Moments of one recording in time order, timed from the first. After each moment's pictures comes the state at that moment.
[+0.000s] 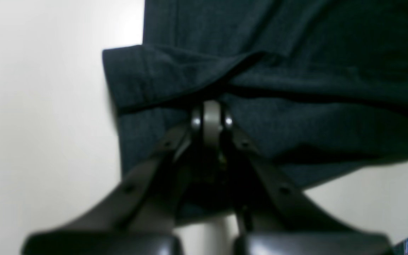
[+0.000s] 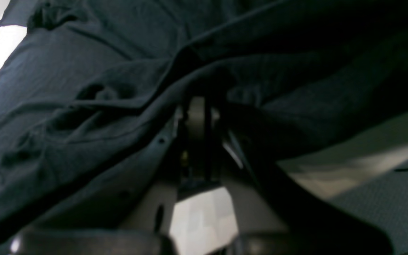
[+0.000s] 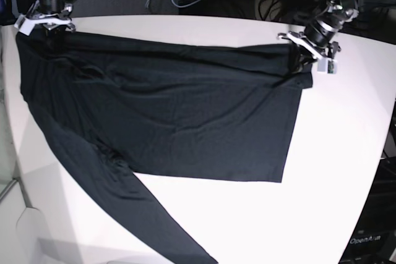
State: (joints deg) left arm 21.1 -5.4 -24.8 83.4 -15.7 -36.4 16.2; right arm -30.6 2.1 33.0 78.8 37.1 23.9 -2.8
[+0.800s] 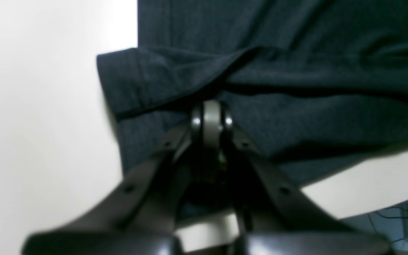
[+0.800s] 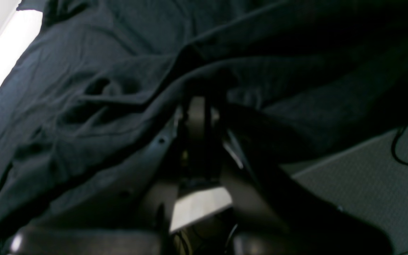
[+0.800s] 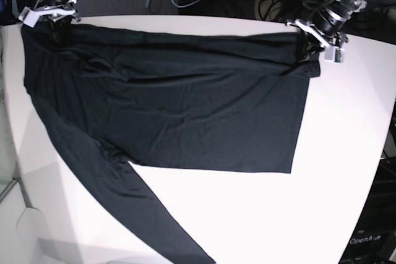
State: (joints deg) left arm 25.6 -9.2 -25.0 83.6 -16.7 -37.3 14.2; right arm -33.2 1.0 32.8 79.0 37.7 27.1 -2.4
